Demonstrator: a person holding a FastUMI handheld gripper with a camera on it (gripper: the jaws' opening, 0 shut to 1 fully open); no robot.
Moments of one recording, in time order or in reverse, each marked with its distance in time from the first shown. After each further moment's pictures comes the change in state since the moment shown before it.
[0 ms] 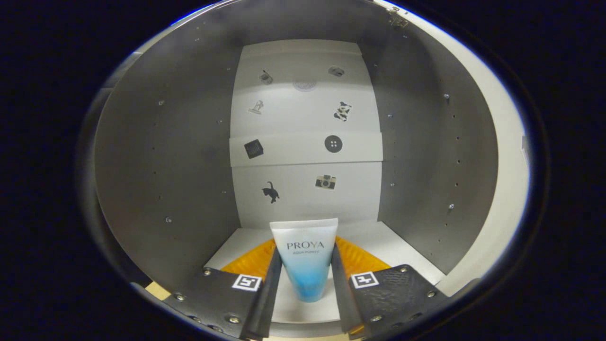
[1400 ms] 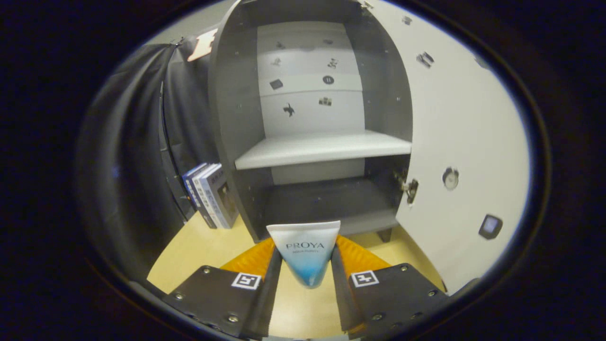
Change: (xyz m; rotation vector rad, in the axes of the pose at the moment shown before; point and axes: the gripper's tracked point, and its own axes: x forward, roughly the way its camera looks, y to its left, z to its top) arm -0.200 0.032 -0.133 0.026 0.229 -0.016
